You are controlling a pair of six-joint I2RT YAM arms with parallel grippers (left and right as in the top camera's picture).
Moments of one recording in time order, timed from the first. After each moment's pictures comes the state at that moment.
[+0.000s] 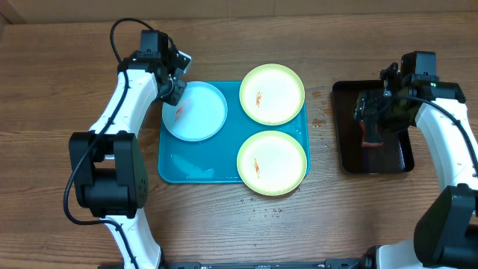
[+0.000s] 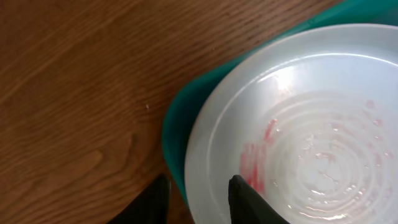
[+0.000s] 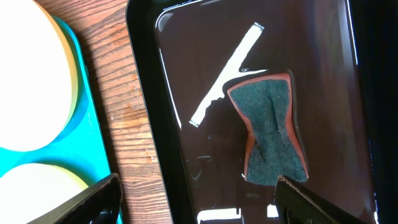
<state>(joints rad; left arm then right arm) -0.05 2.05 1.59 -0.72 -0.05 0.43 -0.13 1.67 1.30 -0.90 -0.20 0.11</state>
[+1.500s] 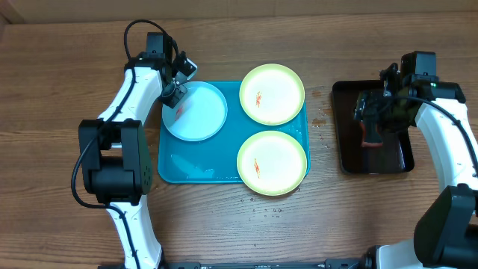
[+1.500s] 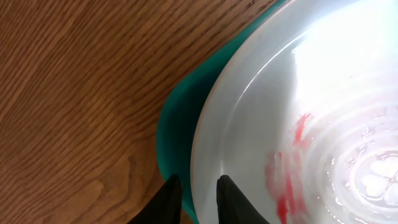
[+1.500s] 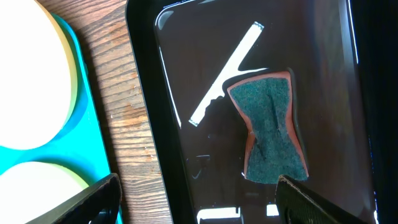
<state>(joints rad) -0.05 2.15 1.64 -0.72 -0.11 0.63 -0.13 1.67 1.30 -0.91 -0.20 0.11</state>
